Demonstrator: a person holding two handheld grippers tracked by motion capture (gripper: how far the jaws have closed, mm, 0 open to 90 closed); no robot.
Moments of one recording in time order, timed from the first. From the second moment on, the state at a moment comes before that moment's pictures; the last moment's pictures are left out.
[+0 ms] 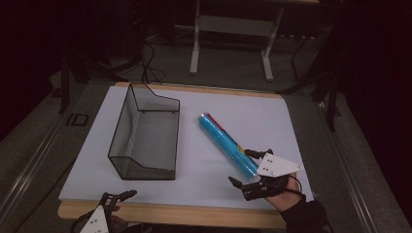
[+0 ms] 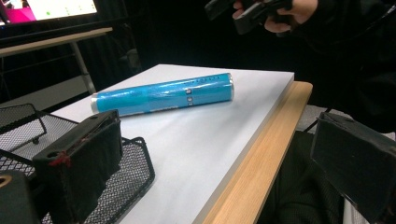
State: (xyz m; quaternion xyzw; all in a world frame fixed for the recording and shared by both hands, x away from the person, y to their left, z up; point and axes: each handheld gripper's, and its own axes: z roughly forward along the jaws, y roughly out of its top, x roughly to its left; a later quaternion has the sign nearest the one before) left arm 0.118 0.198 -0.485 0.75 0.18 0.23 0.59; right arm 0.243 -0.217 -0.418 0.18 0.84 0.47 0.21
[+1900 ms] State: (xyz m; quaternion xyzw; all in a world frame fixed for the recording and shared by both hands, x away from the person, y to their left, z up) left arm 0.118 0.198 -0.486 0.76 0.18 0.22 0.59; right arm 0.409 -0.179 -0.493 0.31 0.89 0.31 0.12
